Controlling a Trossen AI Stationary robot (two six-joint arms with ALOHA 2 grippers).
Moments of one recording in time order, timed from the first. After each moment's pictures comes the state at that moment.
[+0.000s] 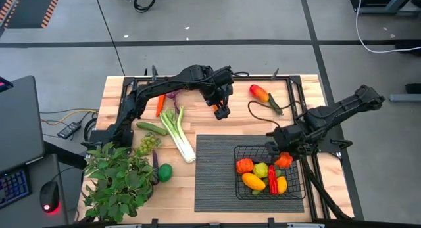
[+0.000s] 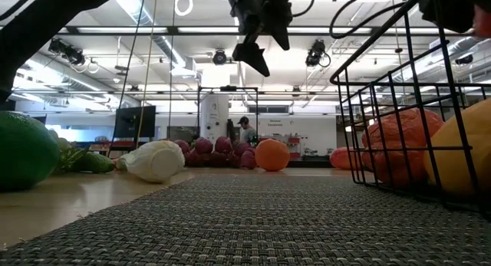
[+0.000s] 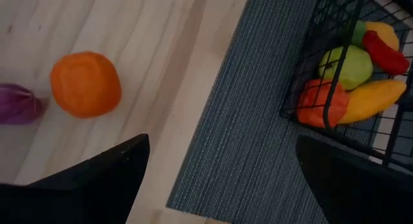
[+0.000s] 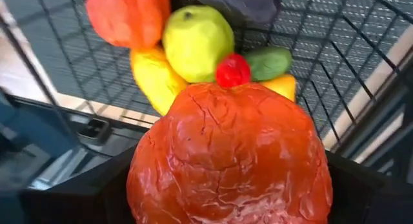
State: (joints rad) left arm 0.26 2.18 2.32 -1.28 0.23 -0.21; right arm 0.39 1.03 0.95 -1.06 -0.31 1.94
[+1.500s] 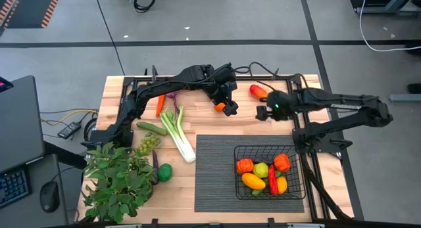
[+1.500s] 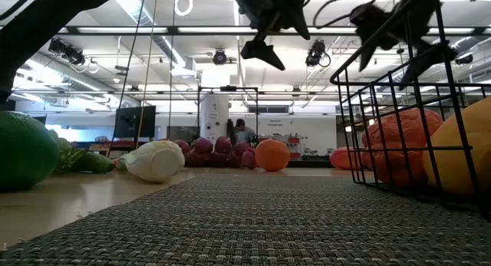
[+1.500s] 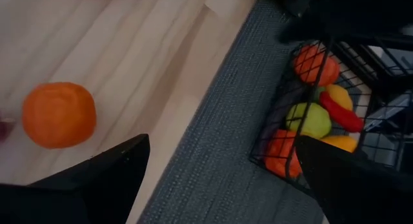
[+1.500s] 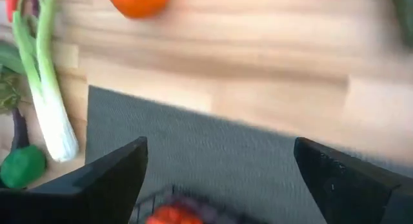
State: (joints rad) left arm 0.25 2.18 2.32 -1.12 0.25 -0.40; right arm -0.17 1.01 0.95 -1.02 0.09 1.28
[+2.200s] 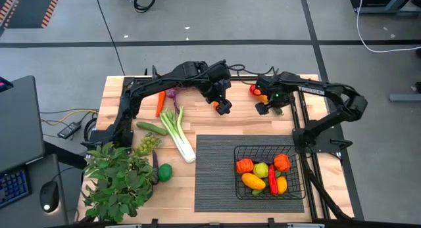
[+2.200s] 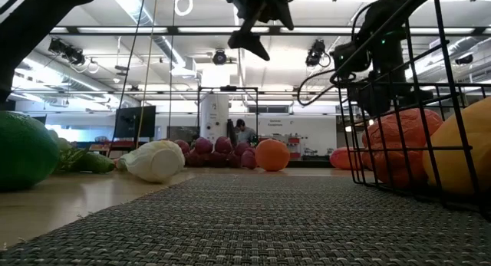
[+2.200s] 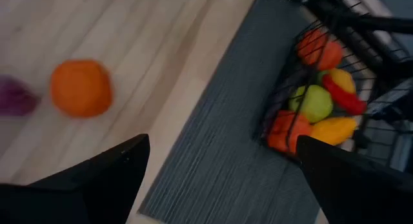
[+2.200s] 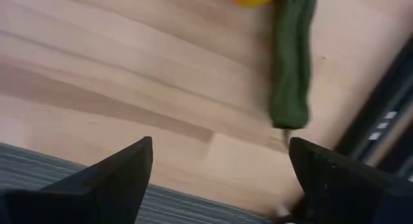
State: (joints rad) left arm 0.26 2.11 2.32 -1.22 0.24 -0.38; right arm -0.65 1.41 0.95 -1.12 0.02 0.57
